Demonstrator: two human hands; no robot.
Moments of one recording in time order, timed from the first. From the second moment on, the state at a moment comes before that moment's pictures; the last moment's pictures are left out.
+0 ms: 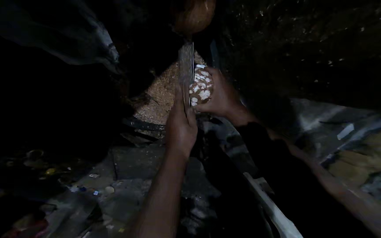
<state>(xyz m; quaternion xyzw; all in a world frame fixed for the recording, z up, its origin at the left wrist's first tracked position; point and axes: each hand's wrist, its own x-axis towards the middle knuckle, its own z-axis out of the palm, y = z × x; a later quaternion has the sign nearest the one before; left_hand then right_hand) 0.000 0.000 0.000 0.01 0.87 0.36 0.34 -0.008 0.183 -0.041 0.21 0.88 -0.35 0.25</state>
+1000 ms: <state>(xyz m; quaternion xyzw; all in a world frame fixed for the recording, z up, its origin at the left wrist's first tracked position) -0.014 -0.026 0.018 -0.11 0.81 0.36 0.44 -0.007 0.181 -0.055 0.20 0.85 -0.44 0.21</state>
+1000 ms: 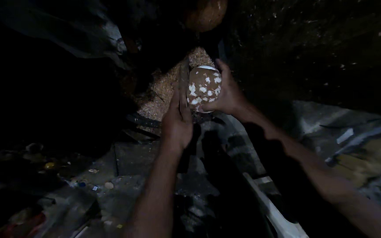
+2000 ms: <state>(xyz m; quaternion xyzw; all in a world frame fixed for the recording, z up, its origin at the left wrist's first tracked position) 0.005 -0.026 0.060 0.00 0.90 0.18 0.40 -0.001 0.114 -0.034 0.15 0.91 -0.29 0.23</state>
